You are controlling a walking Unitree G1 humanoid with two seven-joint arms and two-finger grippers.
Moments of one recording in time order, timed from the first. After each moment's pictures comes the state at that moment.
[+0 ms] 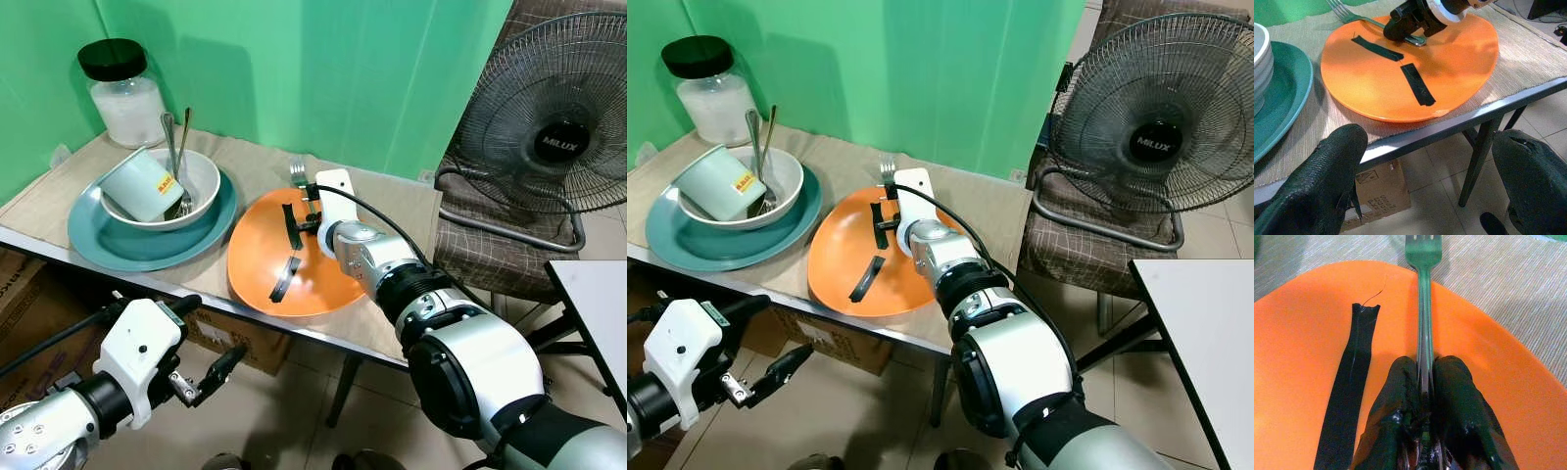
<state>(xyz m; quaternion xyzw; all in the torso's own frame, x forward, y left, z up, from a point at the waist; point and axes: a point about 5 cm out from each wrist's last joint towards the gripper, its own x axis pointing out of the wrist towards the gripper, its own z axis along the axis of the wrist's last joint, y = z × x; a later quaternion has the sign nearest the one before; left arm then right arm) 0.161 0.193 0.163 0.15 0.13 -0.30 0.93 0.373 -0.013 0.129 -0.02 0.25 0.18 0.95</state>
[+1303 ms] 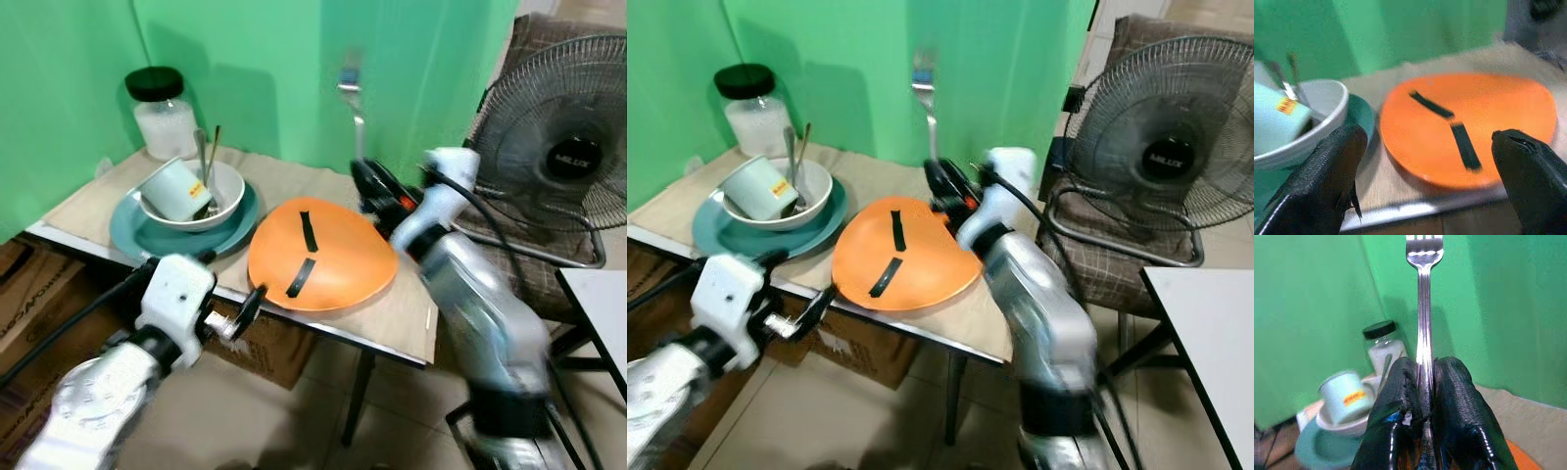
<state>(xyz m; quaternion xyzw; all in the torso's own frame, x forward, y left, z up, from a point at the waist) 0.209 0.162 0.161 0.11 0.04 -0.21 0.97 0.288 -0.099 0.199 0.16 -0.04 0.28 0.95</state>
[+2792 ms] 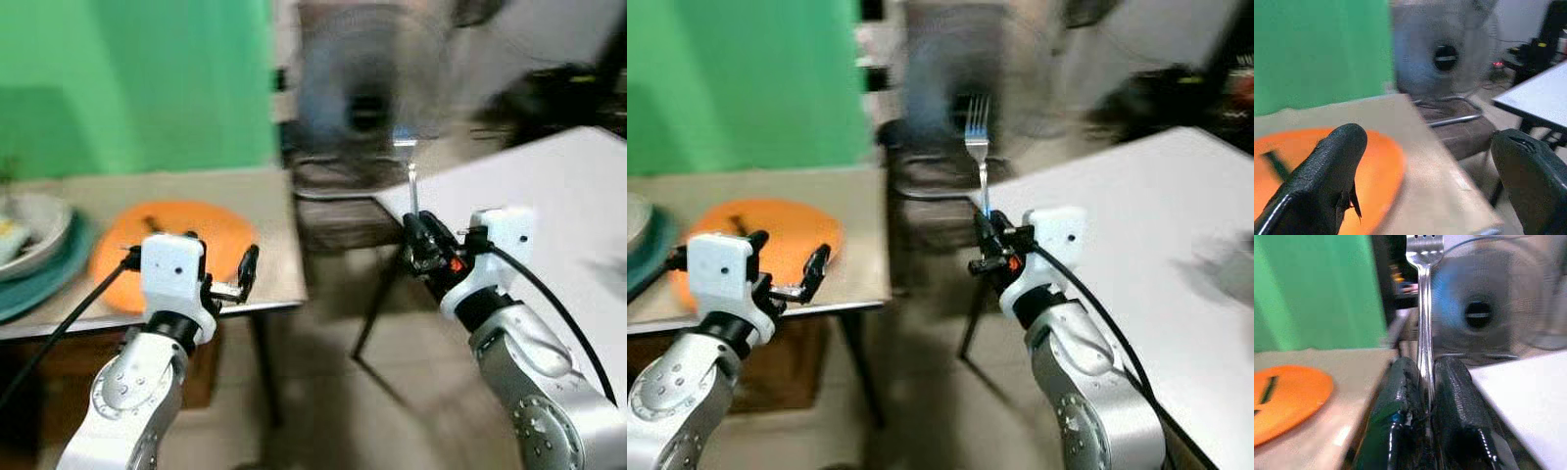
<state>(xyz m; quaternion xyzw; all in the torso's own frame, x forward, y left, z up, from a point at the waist) 0.215 0.149 0.169 0.03 0.02 -0.09 1.00 0.235 -0.133 0.189 0.07 0.01 0.15 0.99</state>
